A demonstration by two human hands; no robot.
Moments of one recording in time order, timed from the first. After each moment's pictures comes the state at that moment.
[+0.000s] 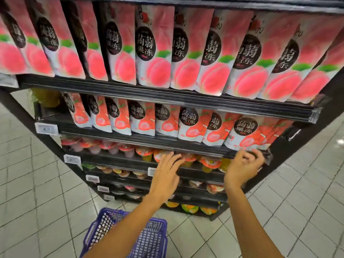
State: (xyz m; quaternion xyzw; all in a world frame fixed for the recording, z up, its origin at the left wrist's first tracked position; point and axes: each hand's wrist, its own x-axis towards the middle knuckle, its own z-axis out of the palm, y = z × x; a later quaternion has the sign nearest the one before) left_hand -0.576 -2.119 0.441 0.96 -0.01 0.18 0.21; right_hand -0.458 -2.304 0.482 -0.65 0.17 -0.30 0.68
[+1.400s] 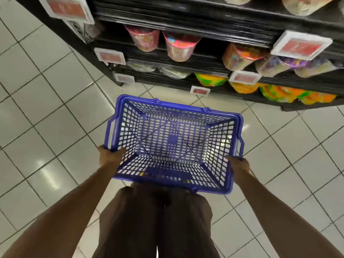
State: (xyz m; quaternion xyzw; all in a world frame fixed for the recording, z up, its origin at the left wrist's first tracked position) left_hand -0.873 -1.785 -0.172 0.62 0.67 -0.12 0.38; right_hand -0.720 -2.163 -0.165 -0.76 0.46 0.30 0.35
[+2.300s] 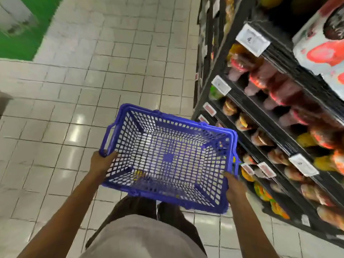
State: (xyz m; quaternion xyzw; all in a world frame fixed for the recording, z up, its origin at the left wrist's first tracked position) left_hand -1.108 -1.804 0.311 0.40 0.77 0.17 0.46; right_hand -0.748 -2.020 0.310 -0.76 0.17 0.39 0.49
